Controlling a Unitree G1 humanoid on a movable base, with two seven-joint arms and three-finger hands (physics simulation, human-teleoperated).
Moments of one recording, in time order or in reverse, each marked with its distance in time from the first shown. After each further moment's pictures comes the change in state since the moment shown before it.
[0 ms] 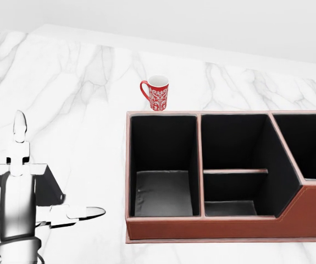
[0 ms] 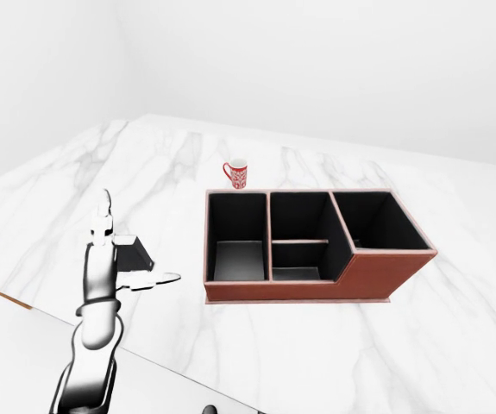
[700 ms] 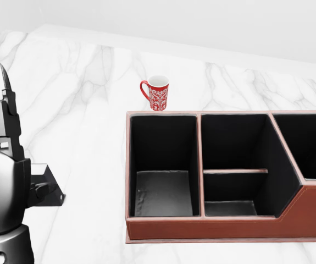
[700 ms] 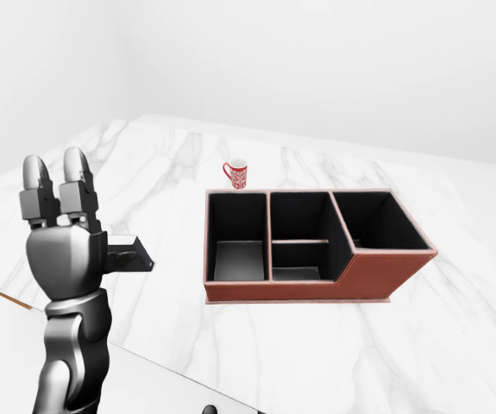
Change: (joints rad) left arm -0.056 0.034 -0.021 -0.189 0.905 0.101 0.153; right arm -0.002 -0.008 0.005 0.024 0.001 0.000 -0.010
